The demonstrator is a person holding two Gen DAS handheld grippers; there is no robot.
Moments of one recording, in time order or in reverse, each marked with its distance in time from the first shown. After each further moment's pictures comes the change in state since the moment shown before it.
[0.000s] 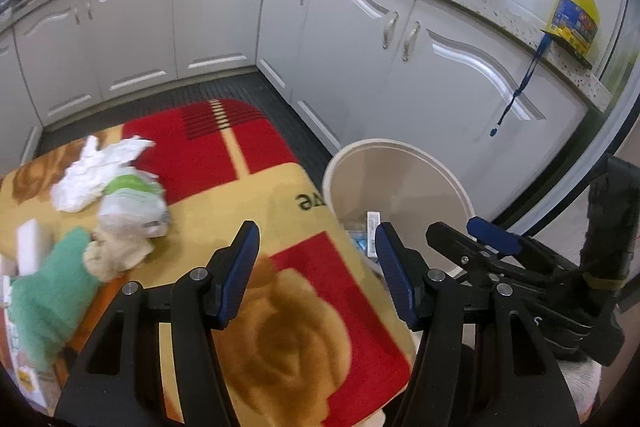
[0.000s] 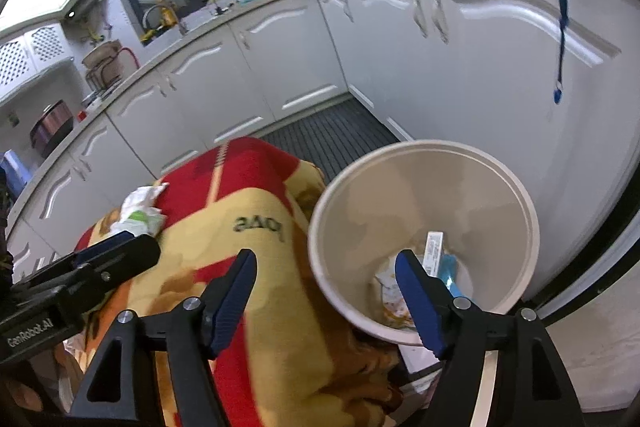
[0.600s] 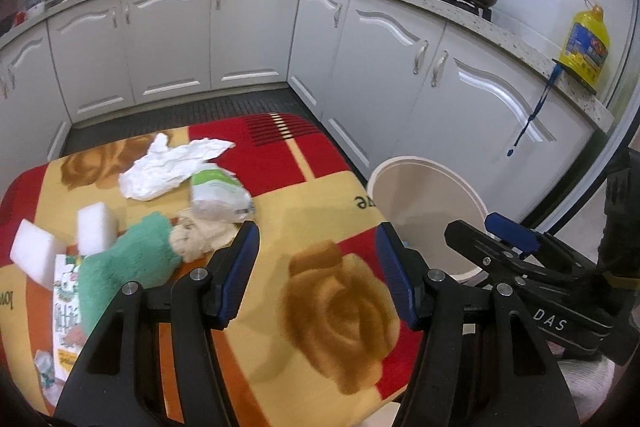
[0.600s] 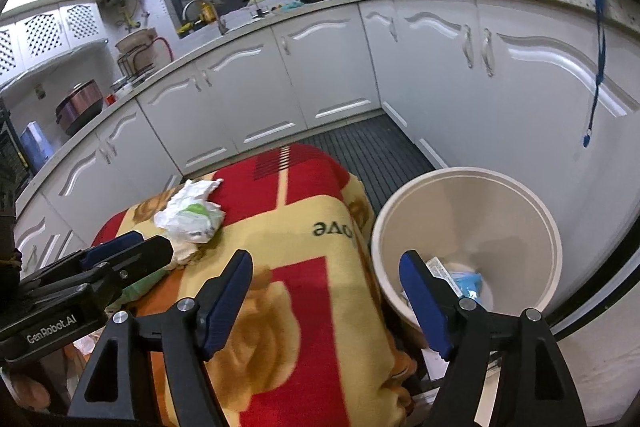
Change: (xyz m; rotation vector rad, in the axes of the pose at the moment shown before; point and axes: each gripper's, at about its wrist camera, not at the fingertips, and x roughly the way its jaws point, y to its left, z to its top) left arm -0.051 0.043 -0.016 -0.052 -0.068 0.068; right arm -0.020 0.064 -0.004 -0.103 -0.039 0.053
